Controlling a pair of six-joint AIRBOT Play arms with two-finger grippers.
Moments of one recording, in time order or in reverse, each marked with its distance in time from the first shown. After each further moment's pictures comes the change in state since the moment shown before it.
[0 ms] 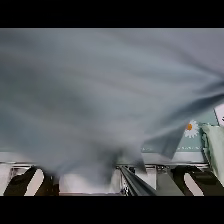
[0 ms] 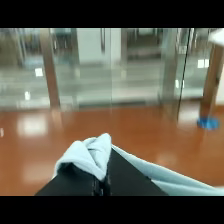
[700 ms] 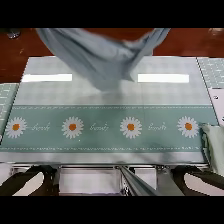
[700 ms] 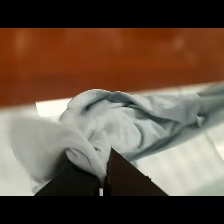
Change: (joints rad) left arm -0.231 -0.323 -0.223 -0.319 0.114 0.028; right arm 0.020 -0.620 0.108 0.575 -0.445 -0.087
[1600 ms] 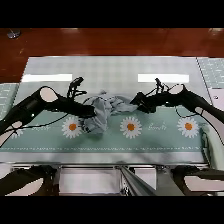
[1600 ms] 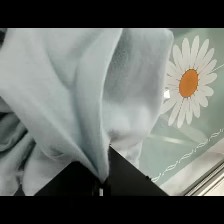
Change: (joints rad) left arm -0.421 -0.186 -0.847 0.030 0.111 0.030; right arm 0.191 -0.246 -0.960 0.194 -0.312 0.074
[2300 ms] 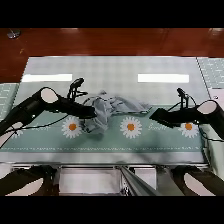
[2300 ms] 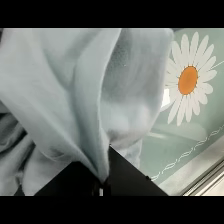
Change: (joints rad) left arm -0.007 0.002 -0.006 -0.001 0.002 0.000; right arm -0.195 0.435 -0.315 -0.241 0.139 -0.042
